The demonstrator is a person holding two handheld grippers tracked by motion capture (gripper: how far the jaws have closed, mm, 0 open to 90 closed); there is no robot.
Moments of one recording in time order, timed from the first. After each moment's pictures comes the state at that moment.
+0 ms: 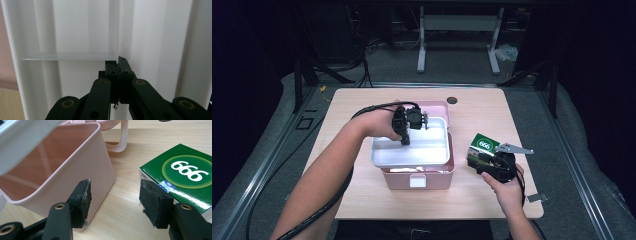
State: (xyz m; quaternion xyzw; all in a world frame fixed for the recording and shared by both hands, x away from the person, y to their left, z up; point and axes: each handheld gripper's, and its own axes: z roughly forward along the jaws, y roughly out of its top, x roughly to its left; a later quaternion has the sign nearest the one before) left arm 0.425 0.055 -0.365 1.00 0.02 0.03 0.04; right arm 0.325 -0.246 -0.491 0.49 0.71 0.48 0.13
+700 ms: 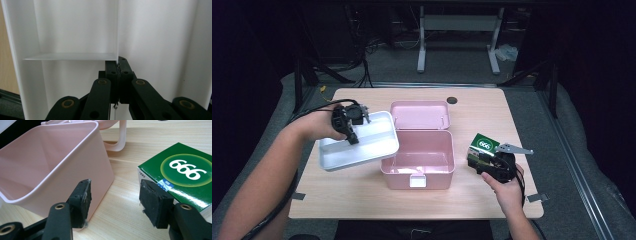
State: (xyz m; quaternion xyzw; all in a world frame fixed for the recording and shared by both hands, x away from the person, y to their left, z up) left arm 0.426 0.211 -0.368 0.99 0.15 0.02 0.03; right arm 0.325 -0.246 -0.492 0.49 0.71 0.48 0.13
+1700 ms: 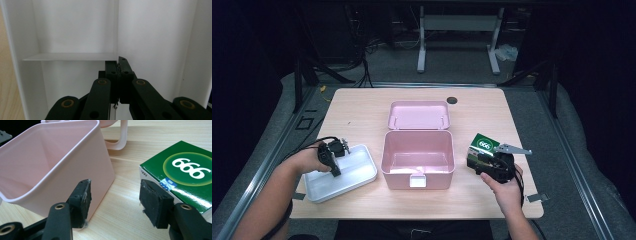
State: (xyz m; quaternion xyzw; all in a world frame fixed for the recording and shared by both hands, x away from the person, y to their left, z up) left arm 0.417 0.285 -0.516 0.97 0.25 -0.05 0.02; right arm 0.325 -0.244 -0.494 0.49 0.71 0.48 0.13
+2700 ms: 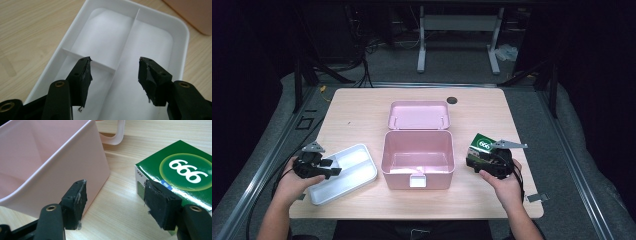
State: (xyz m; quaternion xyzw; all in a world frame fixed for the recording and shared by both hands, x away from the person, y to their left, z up) left arm 0.353 0.334 -0.506 0.86 0.41 0.11 0.29; right arm 0.338 -0.241 -0.491 0.49 0.74 0.44 0.13
